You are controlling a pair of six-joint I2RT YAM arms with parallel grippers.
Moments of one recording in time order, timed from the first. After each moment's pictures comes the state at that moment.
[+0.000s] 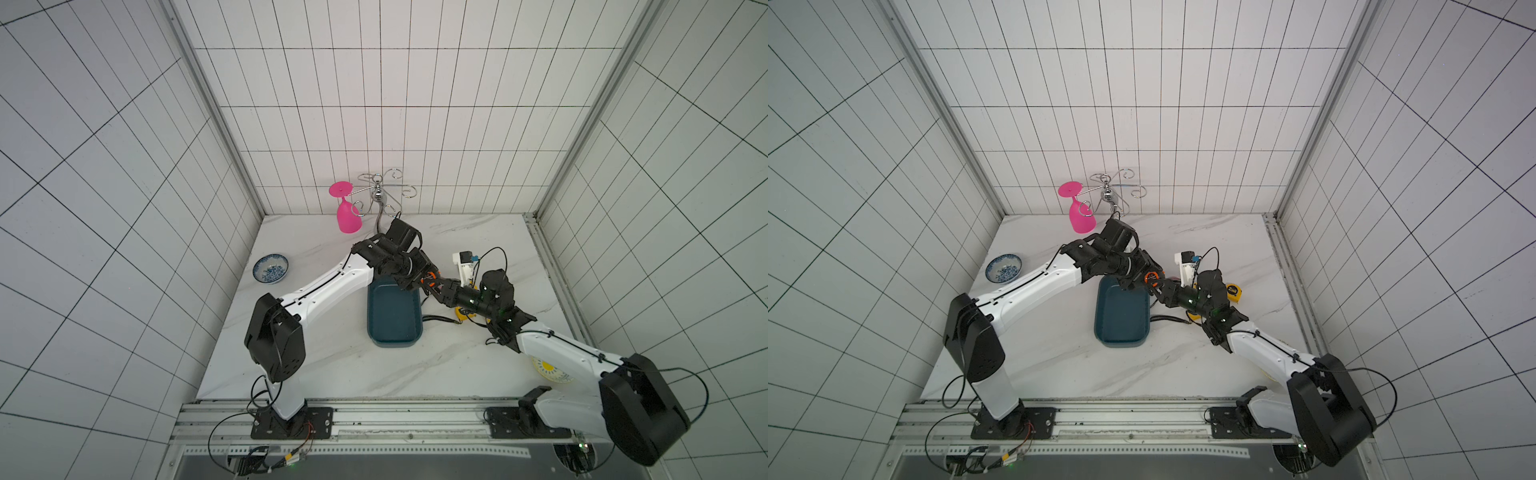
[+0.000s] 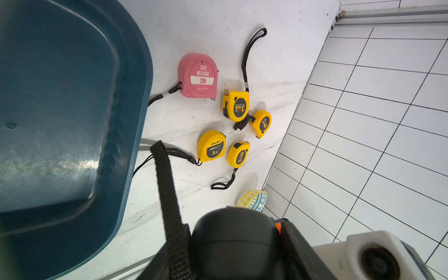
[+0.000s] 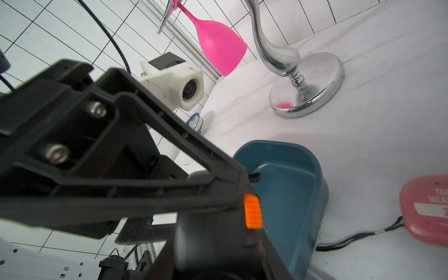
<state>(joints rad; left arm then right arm) -0.72 1.77 1.59 -0.67 0.38 -1.31 0.60 1.22 0.56 0.44 -0.44 0.71</state>
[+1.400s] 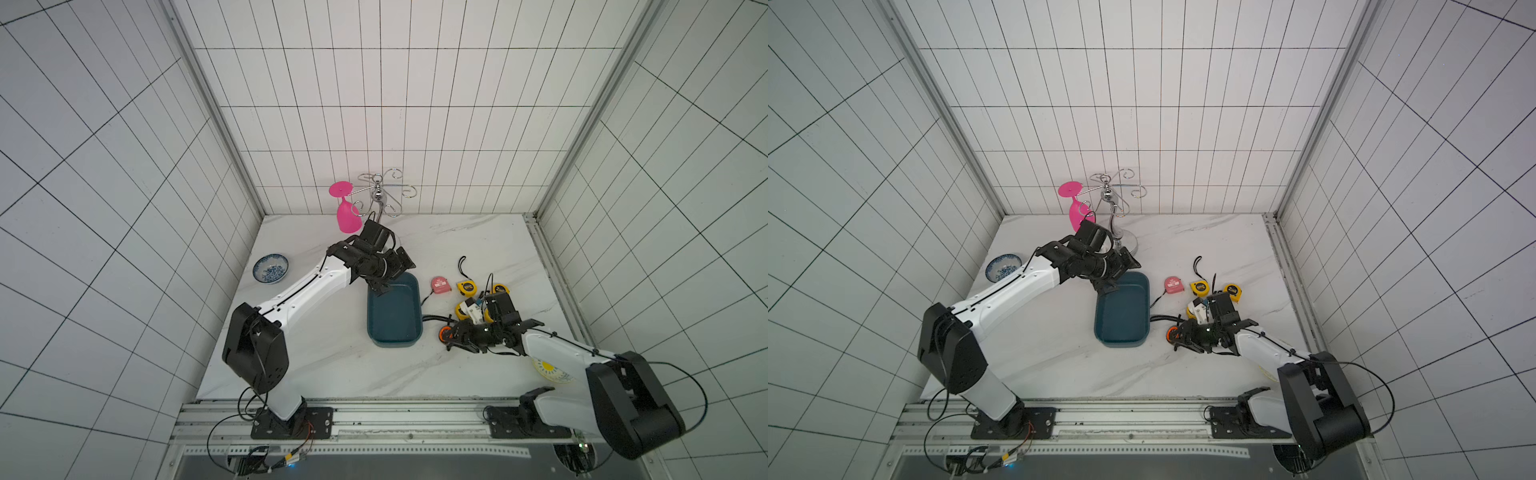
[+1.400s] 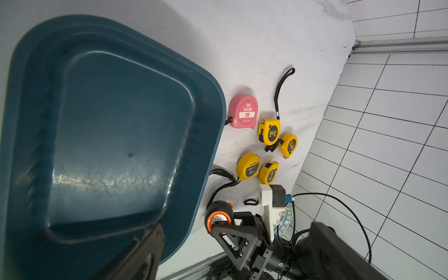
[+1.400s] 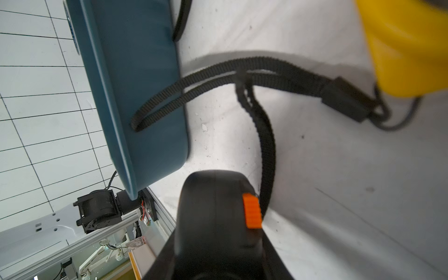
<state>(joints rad) -0.58 1.64 1.43 -0.72 0.34 -1.14 0.42 1.27 0.43 -0.20 -0.73 0.63</state>
